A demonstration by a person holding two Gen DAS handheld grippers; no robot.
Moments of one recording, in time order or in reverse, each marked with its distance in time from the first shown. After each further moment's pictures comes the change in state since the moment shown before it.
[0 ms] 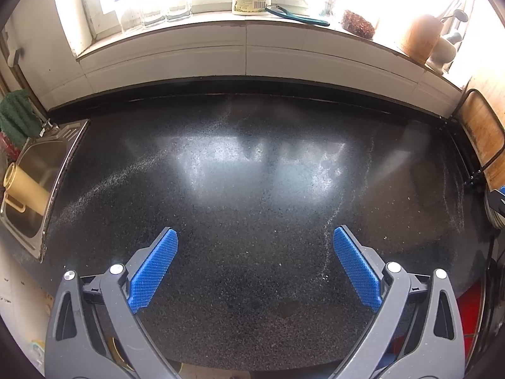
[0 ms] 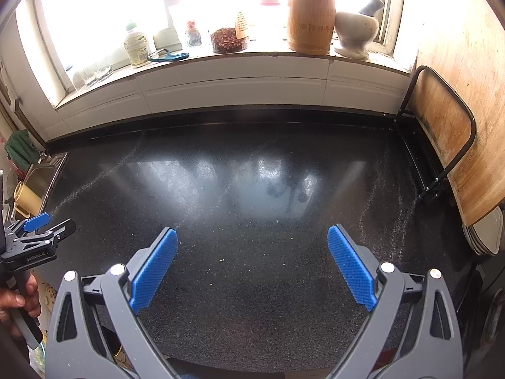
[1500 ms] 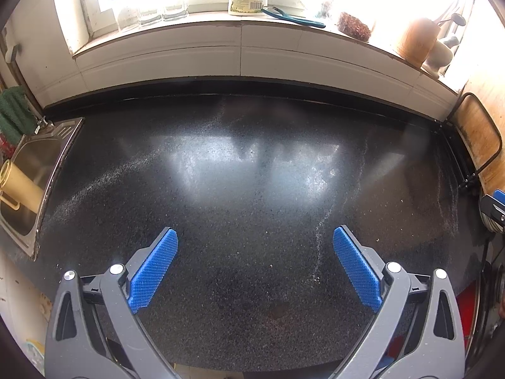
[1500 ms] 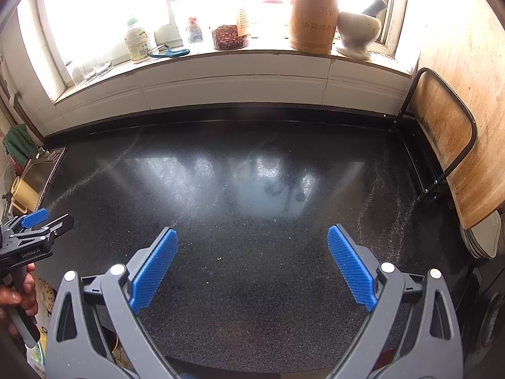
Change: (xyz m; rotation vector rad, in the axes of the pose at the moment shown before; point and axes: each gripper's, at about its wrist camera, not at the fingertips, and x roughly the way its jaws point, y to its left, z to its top) left arm 0.000 -0.002 -0.001 -0.006 0.005 -0.040; right arm 0.002 0.001 0.000 -0.016 0.009 -0.011
